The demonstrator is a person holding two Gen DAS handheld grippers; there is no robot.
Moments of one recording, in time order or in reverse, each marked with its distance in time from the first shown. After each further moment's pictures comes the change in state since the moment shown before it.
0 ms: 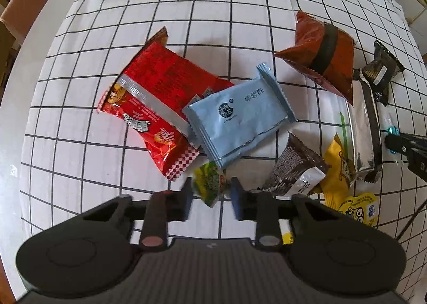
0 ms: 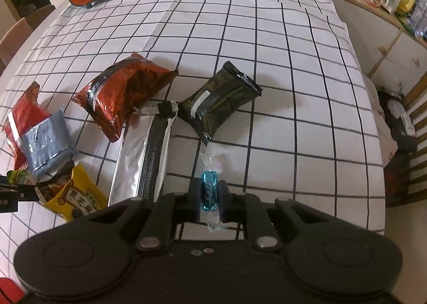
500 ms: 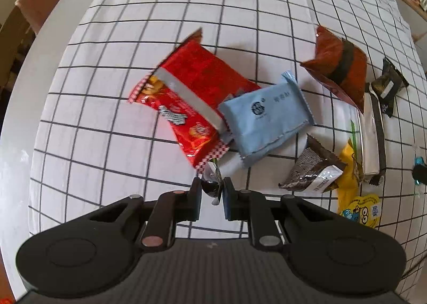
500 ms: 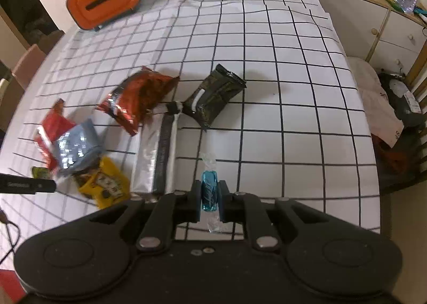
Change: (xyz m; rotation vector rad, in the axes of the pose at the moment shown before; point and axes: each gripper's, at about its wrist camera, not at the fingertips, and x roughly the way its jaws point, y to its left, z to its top) left arm -0.015 0.029 -0.009 -0.072 -0.023 -0.009; right arm -0.051 -0.016 -0.024 0.091 -0.044 0.106
